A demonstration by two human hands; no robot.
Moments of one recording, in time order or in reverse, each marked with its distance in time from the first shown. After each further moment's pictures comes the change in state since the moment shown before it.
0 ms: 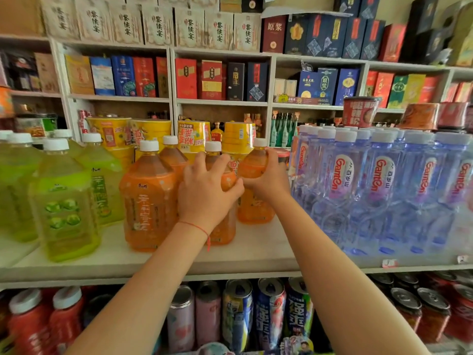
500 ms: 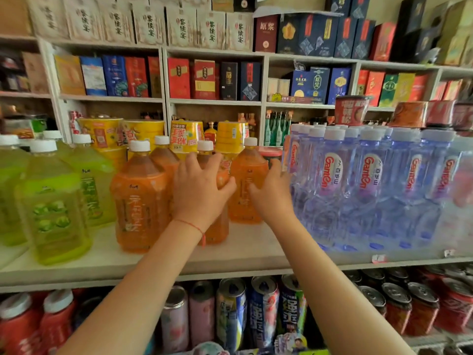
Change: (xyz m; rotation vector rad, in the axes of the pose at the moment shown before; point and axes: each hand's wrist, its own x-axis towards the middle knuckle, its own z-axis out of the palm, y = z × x) left_hand 0.002 0.005 0.000 0.041 0.024 0.026; right_hand -0.039 0.005 -0.007 -0.058 0.144 -0.008
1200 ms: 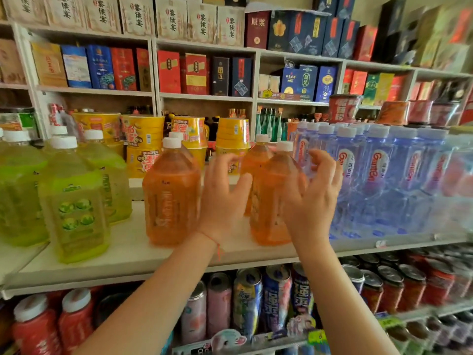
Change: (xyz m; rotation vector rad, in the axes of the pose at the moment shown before) left_hand -0.027 0.003 -0.032 -0.891 -0.059 -0.051; right_hand -0.073 -0.037 -0.024 0.121 0.566 -0.213
